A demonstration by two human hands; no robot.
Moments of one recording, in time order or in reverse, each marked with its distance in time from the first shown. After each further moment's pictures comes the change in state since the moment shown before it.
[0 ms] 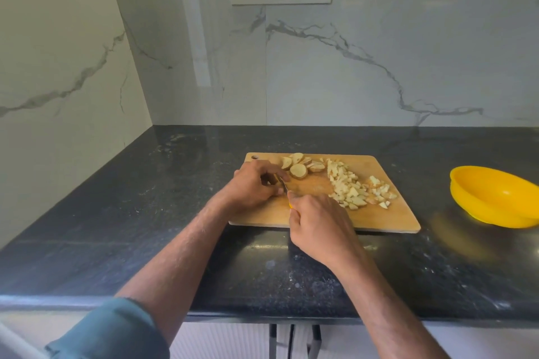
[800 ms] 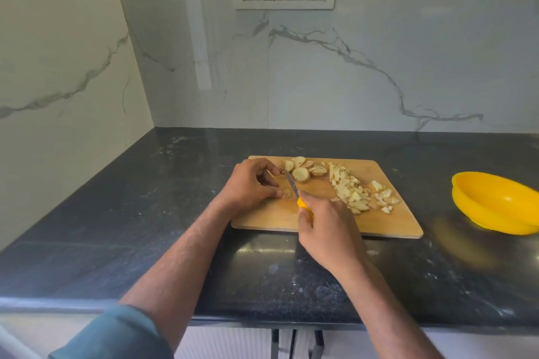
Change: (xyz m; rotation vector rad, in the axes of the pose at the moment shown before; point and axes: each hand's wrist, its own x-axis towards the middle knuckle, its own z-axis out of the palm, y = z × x) left_hand -0.004 -0.001 -0.003 -0.129 0.110 -0.068; right_hand -0.007 0.008 0.003 0.175 0.111 0.032
